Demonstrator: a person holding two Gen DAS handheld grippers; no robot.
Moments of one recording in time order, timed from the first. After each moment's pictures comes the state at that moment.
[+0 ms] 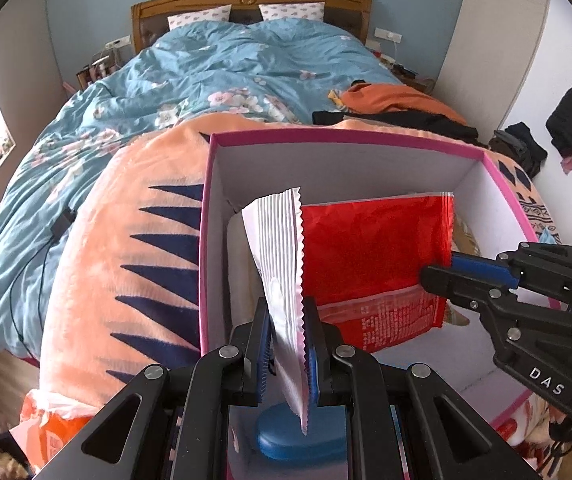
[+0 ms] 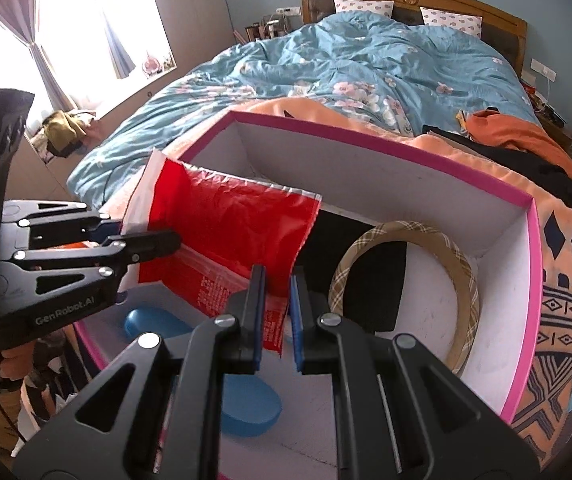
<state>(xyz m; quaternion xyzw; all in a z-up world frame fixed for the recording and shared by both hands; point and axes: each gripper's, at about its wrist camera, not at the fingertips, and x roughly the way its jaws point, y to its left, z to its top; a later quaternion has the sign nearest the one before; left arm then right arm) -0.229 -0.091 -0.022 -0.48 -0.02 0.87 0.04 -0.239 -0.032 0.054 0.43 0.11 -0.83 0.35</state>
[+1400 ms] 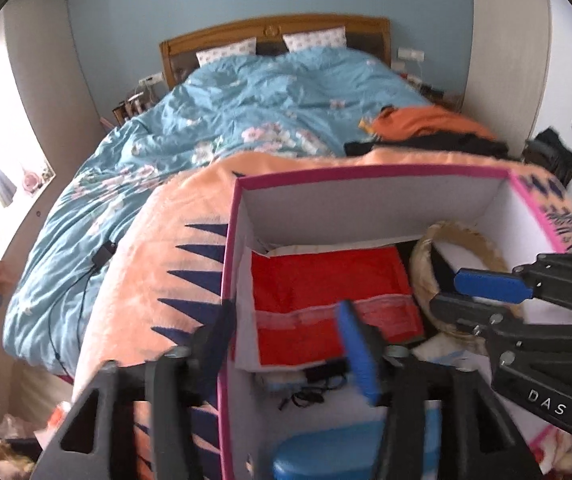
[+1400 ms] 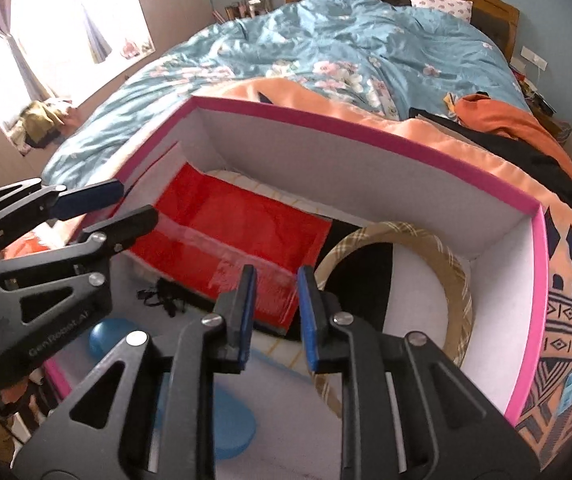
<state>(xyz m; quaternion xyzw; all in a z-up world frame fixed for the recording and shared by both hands) -0.219 -0.076 -0.004 -0.42 0.02 0.91 -0.03 -0.258 -0.035 0.045 0.45 0.11 -0.82 0.33</state>
